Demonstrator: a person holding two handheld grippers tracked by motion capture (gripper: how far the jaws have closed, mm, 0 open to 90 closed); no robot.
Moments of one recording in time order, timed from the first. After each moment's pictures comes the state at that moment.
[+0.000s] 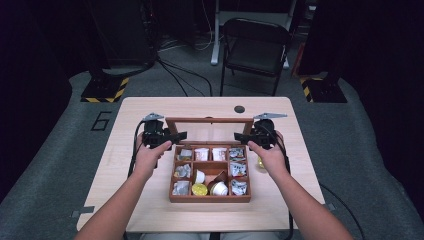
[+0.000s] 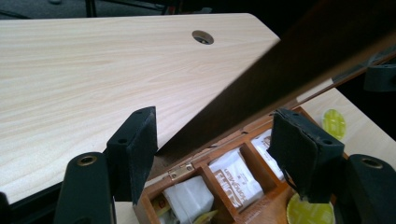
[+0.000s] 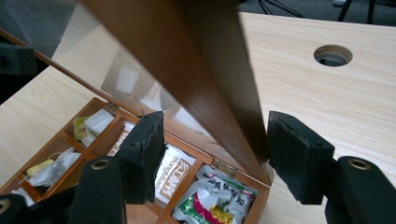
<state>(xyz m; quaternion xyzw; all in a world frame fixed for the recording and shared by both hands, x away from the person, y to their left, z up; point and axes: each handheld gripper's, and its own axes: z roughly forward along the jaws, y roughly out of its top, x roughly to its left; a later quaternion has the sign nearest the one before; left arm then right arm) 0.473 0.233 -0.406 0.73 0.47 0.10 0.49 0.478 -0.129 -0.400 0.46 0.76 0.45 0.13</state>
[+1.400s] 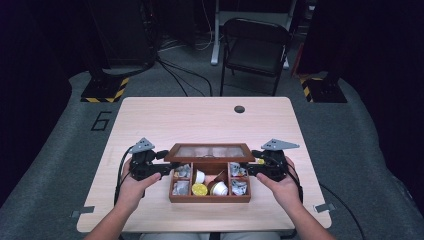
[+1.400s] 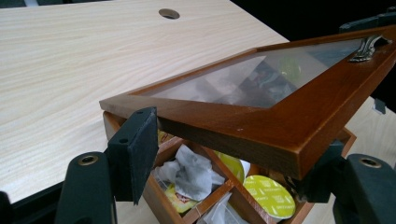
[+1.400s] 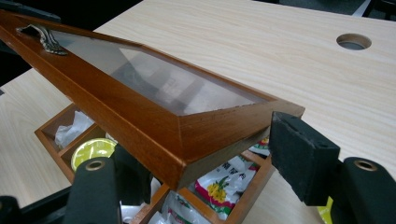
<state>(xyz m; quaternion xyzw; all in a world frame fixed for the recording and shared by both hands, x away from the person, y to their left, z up) 0.381 0.246 -0.416 0.76 0.41 0.11 0.49 0.386 -0.144 -0.408 0.41 0.77 0.46 0.14</state>
